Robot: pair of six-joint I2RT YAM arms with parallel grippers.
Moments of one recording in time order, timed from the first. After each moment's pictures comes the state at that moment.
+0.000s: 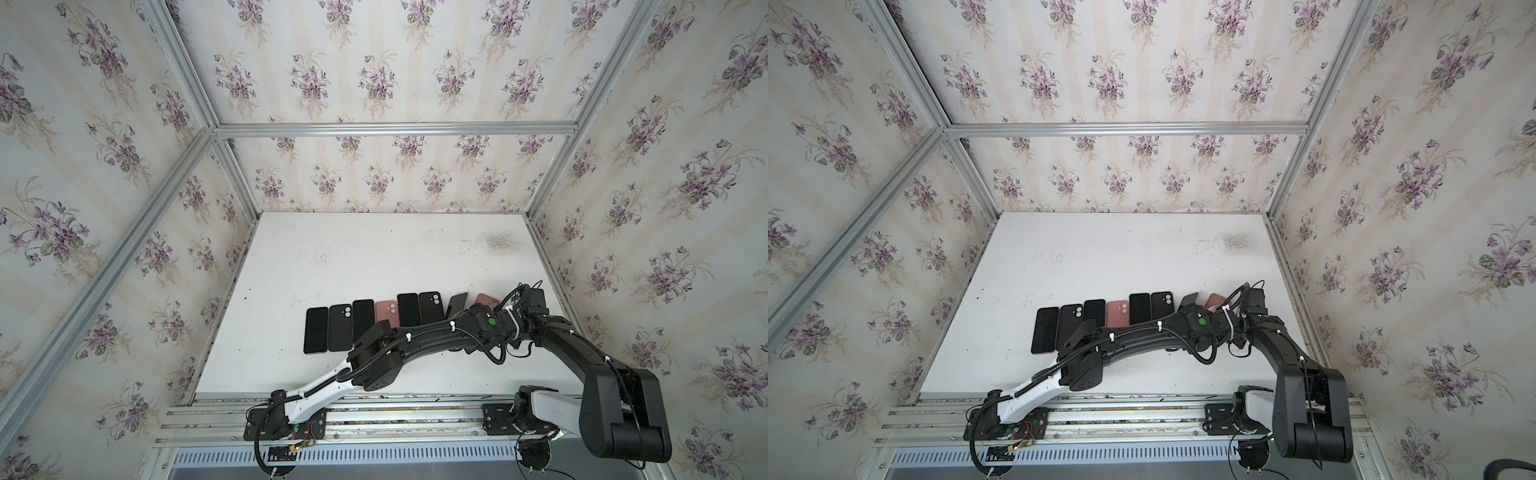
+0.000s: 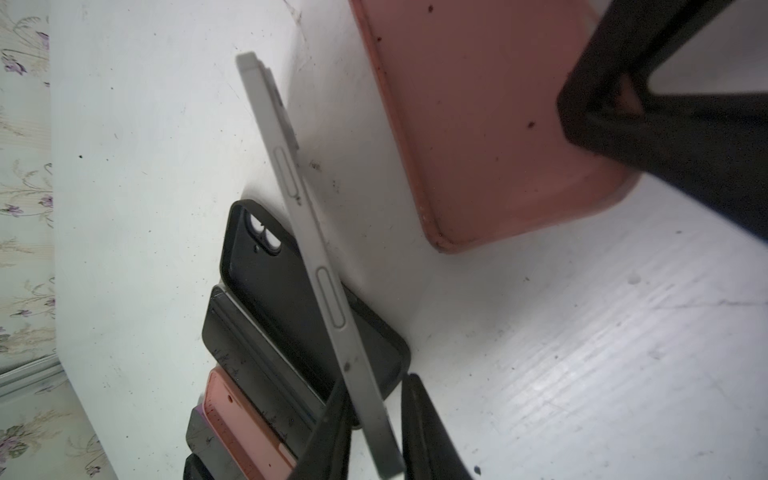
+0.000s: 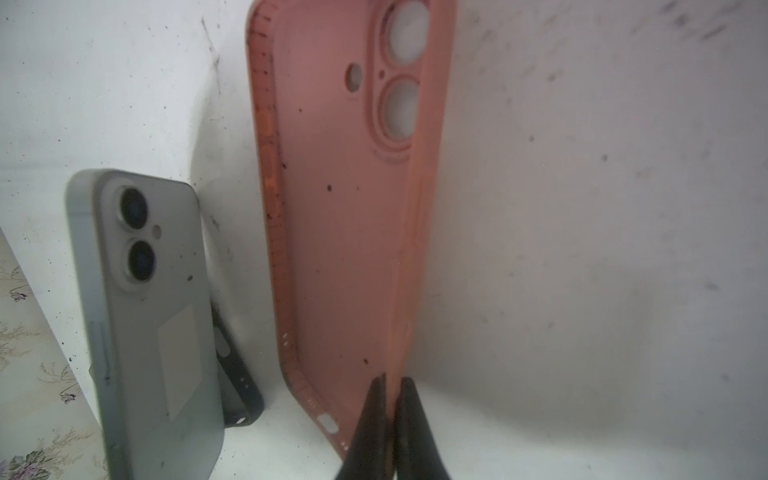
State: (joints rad) left arm -1.27 2.54 2.40 -1.27 -0.54 -0.21; right arm -0.10 1.22 0.48 -0.46 -0.38 0.56
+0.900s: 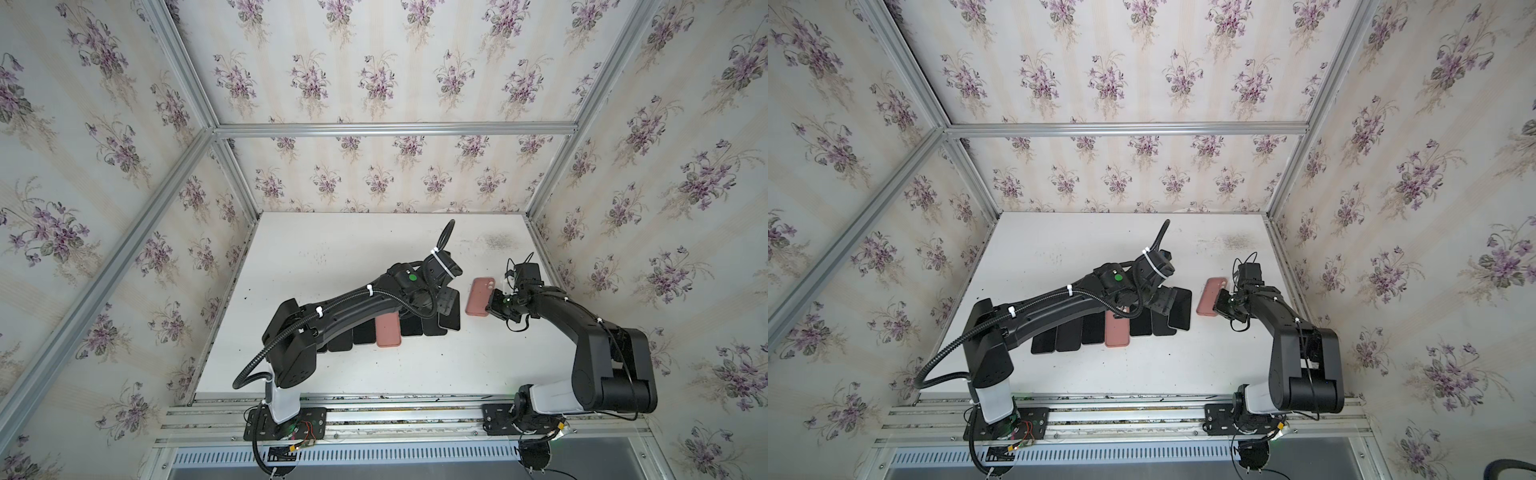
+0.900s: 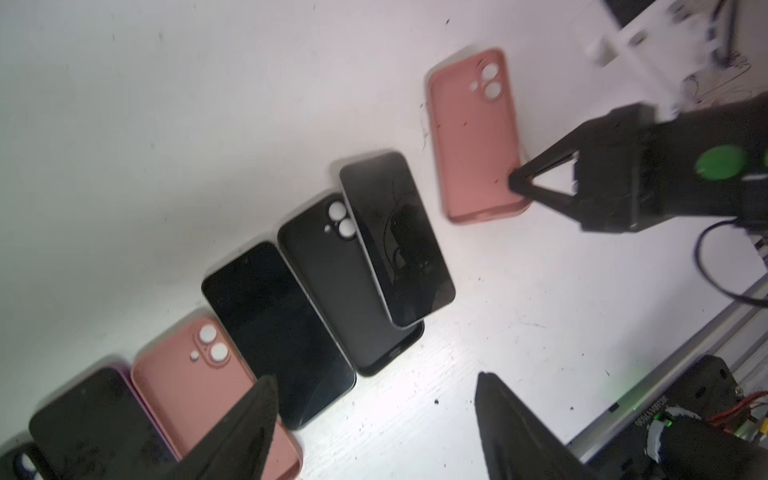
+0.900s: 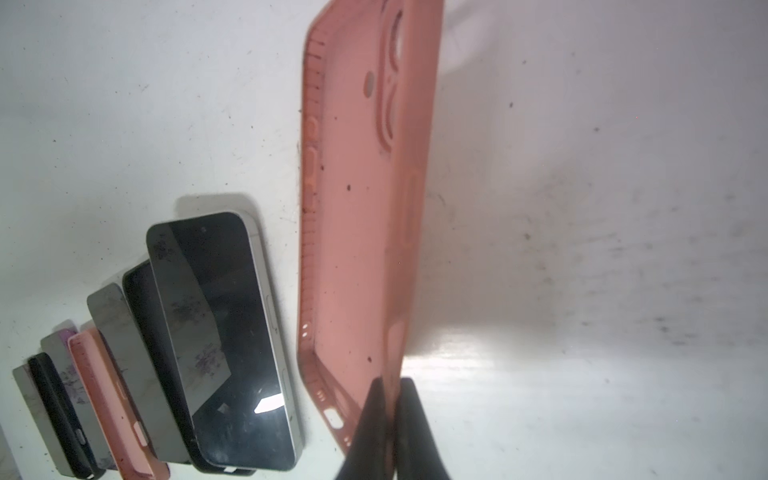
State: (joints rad) left arm -0.97 1.85 1.62 -0.79 -0.12 -0.50; right arm -0.10 1.42 0.78 -0.57 -0.29 0.31
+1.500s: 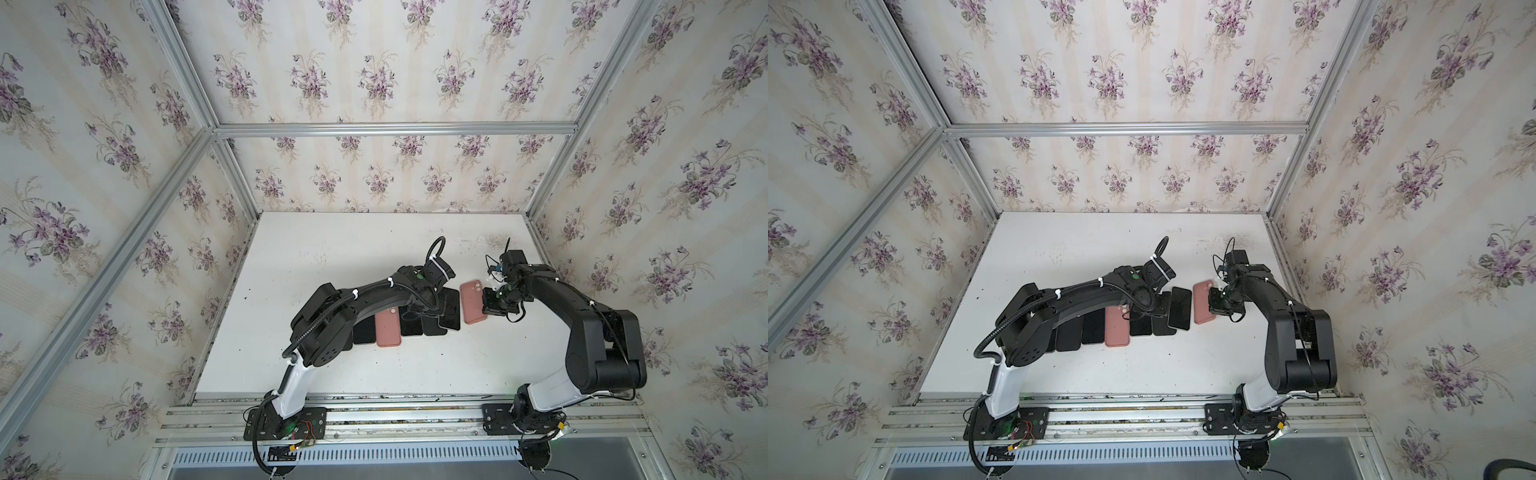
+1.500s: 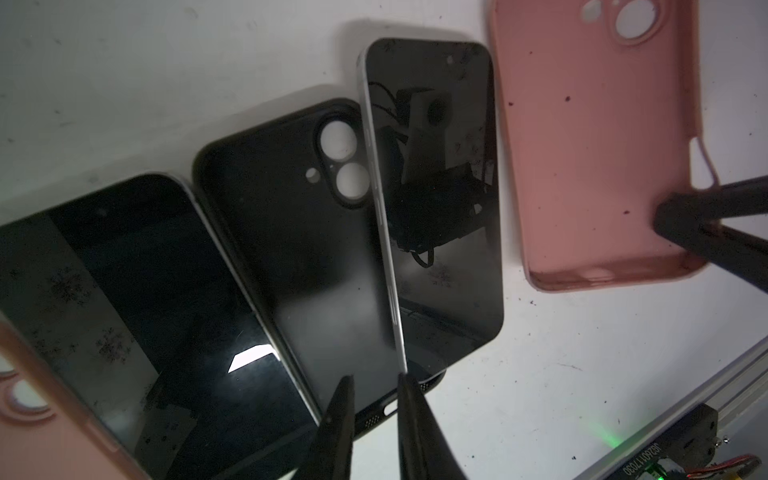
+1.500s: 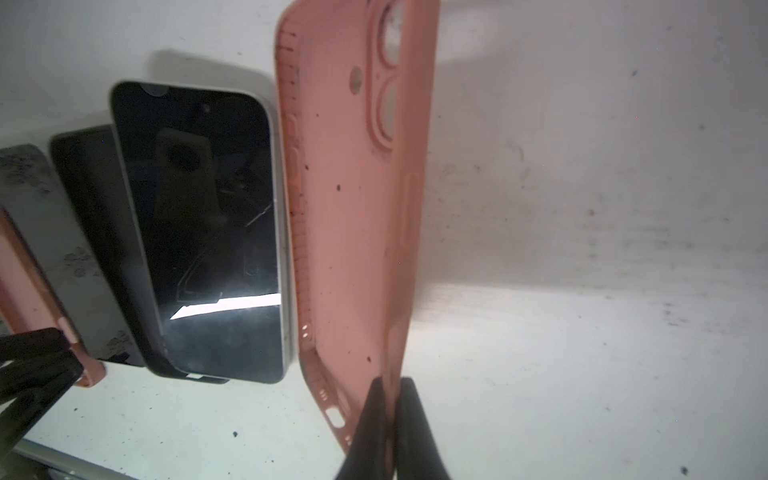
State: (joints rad) left arm -0.92 2.13 1.68 -0.73 0.08 -0.66; right arm 0.00 1.55 0.98 -0.87 -0.21 0.10
